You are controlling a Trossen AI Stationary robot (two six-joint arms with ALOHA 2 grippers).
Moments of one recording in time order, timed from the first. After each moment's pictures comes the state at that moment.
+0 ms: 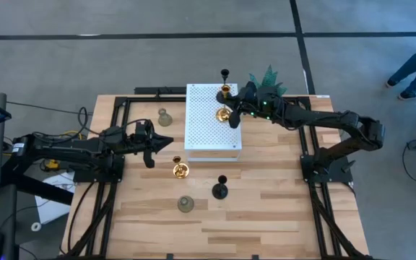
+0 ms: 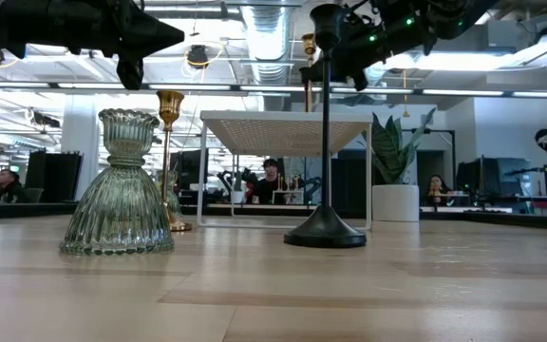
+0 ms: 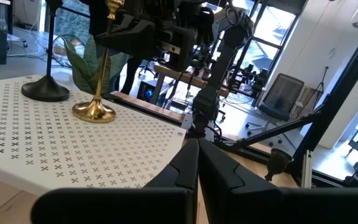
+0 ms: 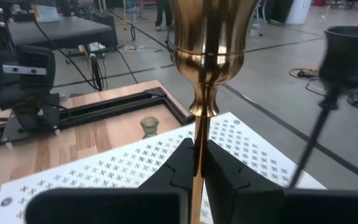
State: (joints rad) left arm 0.05 0.51 0.30 0.42 -0.10 -0.27; right arm -0.40 1.39 0.95 0.22 0.06 0.02
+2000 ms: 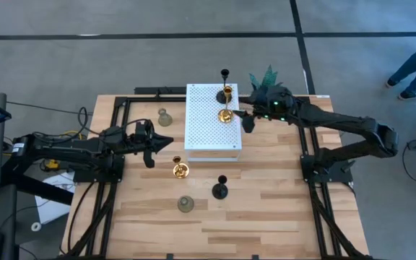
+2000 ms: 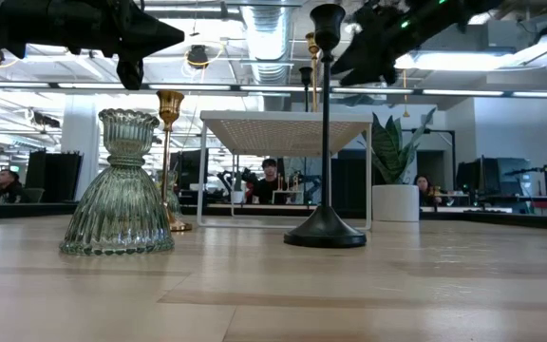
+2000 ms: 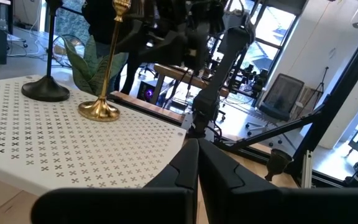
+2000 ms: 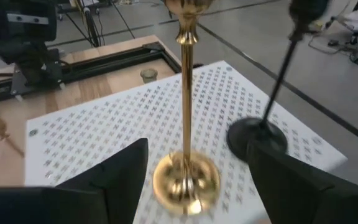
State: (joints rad) left arm 0.05 0.51 0.30 0.42 -0.10 -0.27; right arm -0.40 1.20 0.94 -0.16 0.05 0.03
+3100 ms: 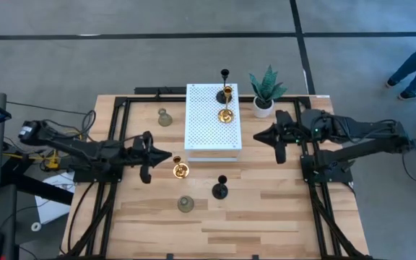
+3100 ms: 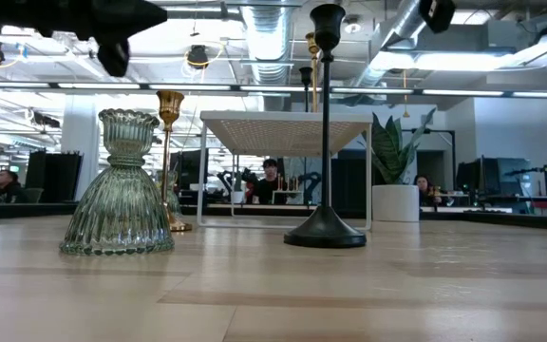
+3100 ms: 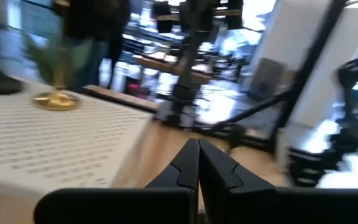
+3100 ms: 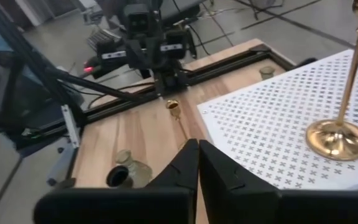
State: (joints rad) left arm -0.29 0.51 0.30 0.40 -0.38 -0.20; right arm 0.04 0.85 0.95 -0.41 0.11 0.34
